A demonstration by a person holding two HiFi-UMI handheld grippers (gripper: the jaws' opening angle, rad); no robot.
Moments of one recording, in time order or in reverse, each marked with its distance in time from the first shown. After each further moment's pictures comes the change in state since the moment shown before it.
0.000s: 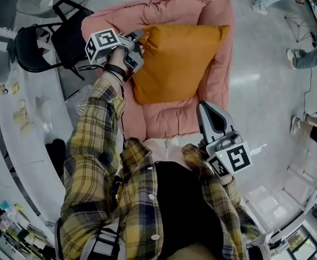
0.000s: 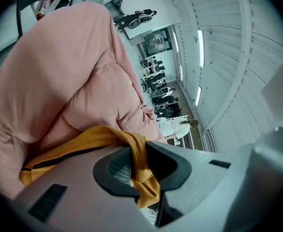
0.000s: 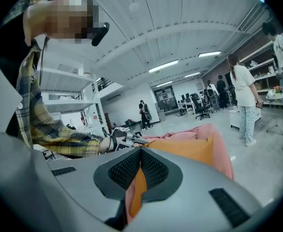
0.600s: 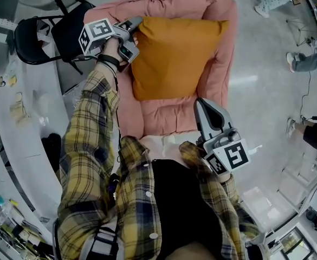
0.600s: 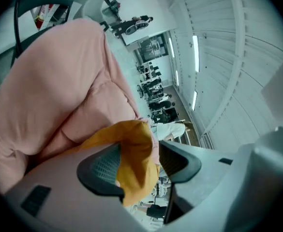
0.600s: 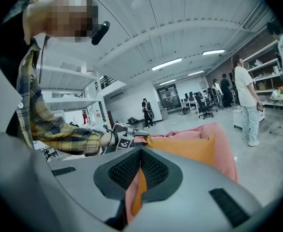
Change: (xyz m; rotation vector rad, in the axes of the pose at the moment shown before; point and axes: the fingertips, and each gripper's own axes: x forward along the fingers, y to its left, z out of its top) left arm -0.013 -0.004 0.025 0.029 -0.053 -0.013; right arm 0.006 0.009 -0.007 0.004 0.000 0.047
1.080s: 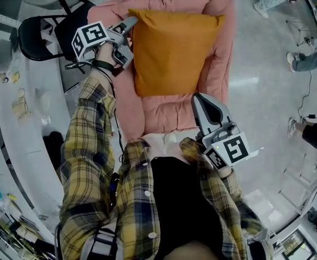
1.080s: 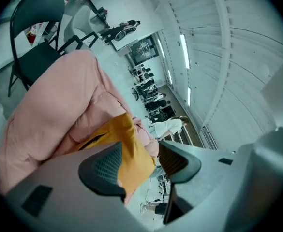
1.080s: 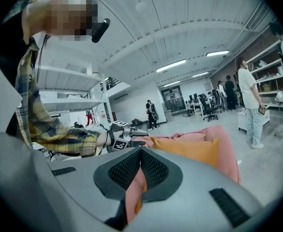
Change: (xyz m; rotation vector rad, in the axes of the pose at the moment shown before) left arm -0.050 -0.031 -0.016 0.124 -0.047 -0.037; right arm -0.022 0.017 0.002 -0.045 -0.003 0.036
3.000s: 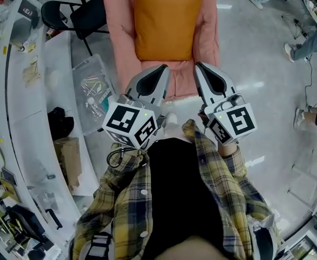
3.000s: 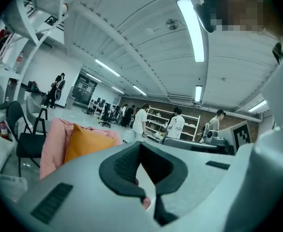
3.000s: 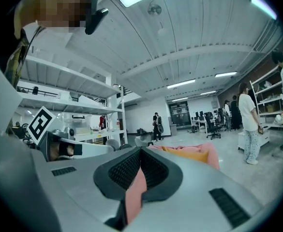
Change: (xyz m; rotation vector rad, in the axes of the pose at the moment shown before) left arm -0.278 -0.196 -0.391 0.909 -0.205 -0.100; right arm -0.211 0.111 0.005 -0.145 -0.131 0.034
